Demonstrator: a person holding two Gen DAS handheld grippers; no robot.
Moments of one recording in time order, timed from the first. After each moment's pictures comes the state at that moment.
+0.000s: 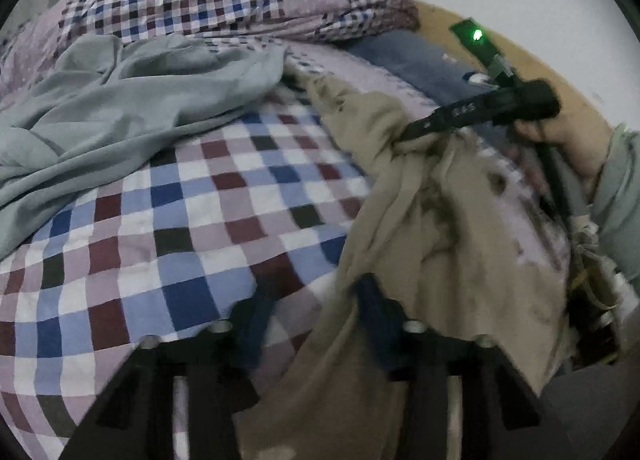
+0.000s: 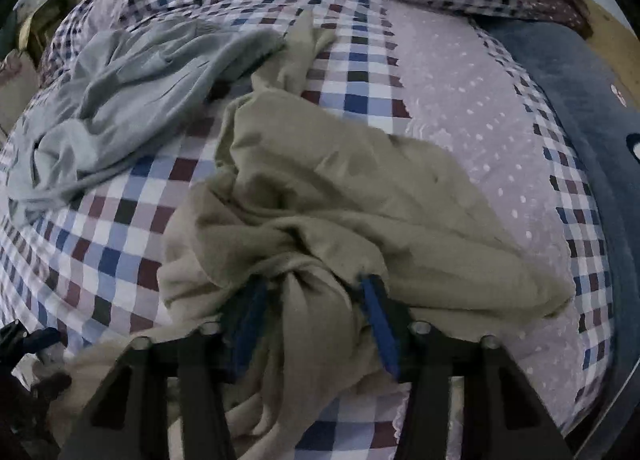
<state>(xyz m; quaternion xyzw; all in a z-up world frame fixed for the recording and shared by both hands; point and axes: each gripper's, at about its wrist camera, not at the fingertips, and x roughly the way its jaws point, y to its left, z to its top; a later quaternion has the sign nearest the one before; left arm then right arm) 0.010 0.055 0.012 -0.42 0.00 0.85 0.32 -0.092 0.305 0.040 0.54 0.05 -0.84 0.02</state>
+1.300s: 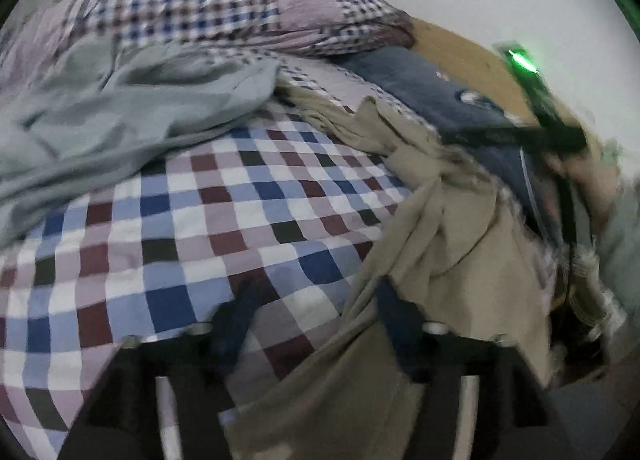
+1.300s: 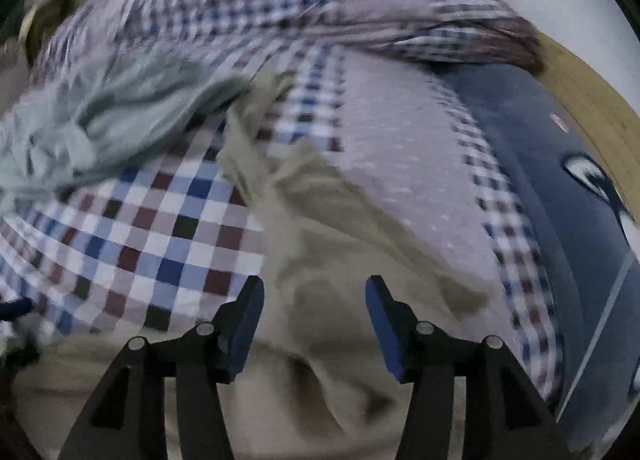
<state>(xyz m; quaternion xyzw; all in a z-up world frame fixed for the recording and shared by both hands) 0.019 0.061 0.019 -0.41 -0.01 0.85 0.32 -0.071 0.315 0.066 0.49 0.11 -0.86 -0.03</state>
